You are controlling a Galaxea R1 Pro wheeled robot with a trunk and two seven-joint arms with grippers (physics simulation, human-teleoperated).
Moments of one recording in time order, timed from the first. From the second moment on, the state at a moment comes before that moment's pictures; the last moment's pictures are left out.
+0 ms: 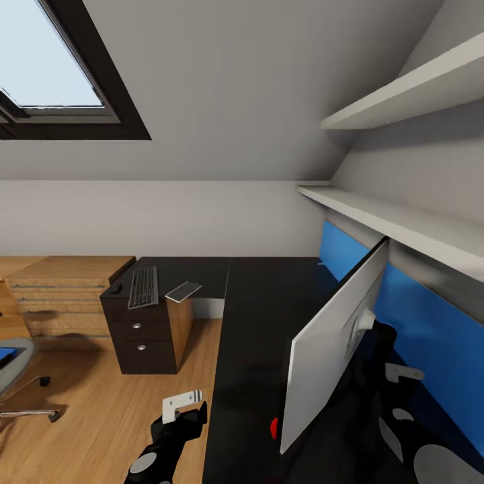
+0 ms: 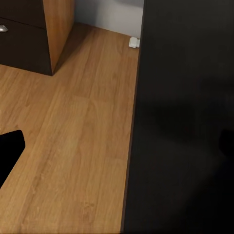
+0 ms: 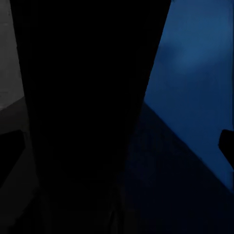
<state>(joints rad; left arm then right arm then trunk) -0.09 0.11 -0.57 -1.51 0.67 0.30 0.69 -0.63 -0.19 -0.26 -0.24 0.15 -0.46 -0.22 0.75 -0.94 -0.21</state>
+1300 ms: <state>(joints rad) -0.09 0.11 -0.56 -1.51 0.67 0.30 0.69 -0.63 -0.09 -0.27 -0.30 0.14 -0.46 -0.23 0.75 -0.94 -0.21</state>
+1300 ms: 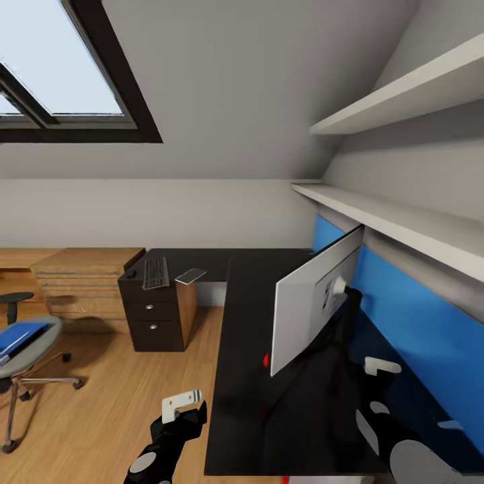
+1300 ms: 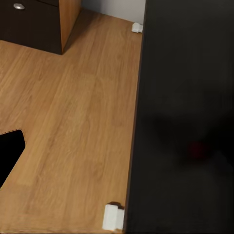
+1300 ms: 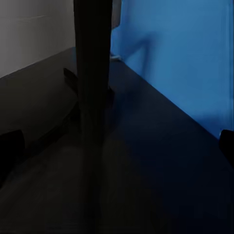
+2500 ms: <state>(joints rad) -0.09 0.11 -0.56 -1.51 0.66 0.30 0.70 -0.31 0.14 -0.09 -1.19 0.14 0.07 -0.37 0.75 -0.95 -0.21</state>
